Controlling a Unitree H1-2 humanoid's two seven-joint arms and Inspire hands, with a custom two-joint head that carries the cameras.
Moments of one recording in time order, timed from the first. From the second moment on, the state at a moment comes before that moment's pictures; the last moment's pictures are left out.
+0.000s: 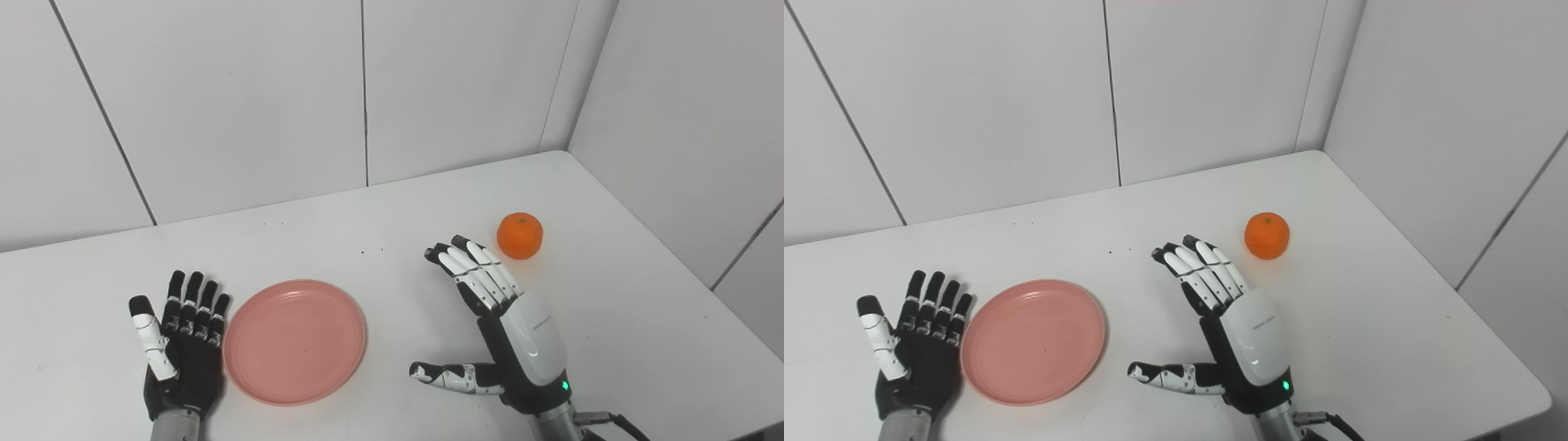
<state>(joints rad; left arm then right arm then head) -0.19 -0.14 0.17 0.08 -0.56 0.22 -0.12 0.16 -0.09 0.03 -0.37 -0.94 -0.35 -0.34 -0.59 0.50</state>
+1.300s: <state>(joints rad) -0.20 -0.10 0.16 0.07 -0.56 0.25 -0.13 -0.10 -0.30 -0.17 -0.47 -1.03 0.02 0.14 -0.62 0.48</state>
